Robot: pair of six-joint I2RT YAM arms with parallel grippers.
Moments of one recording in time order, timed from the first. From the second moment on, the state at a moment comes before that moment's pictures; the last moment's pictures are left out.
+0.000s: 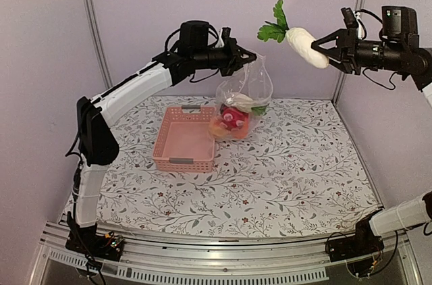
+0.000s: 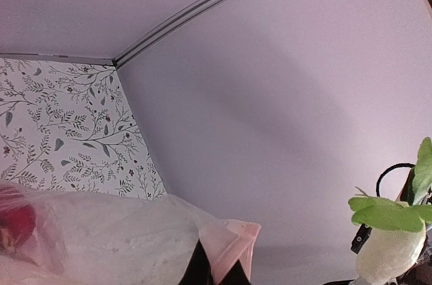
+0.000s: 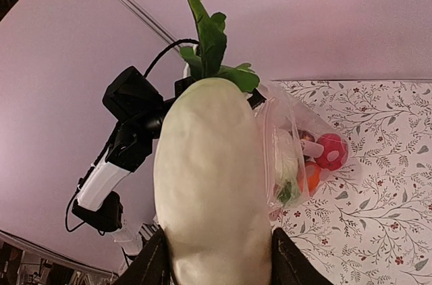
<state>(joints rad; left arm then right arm) -0.72 2.24 2.34 -0.23 0.46 -0.99 0.35 1.26 1.78 -0.85 -0.51 0.55</state>
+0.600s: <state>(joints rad) -0.71 2.25 2.29 -0.18 0.39 -1.06 0.35 1.33 1.87 -0.87 -0.52 0.56</state>
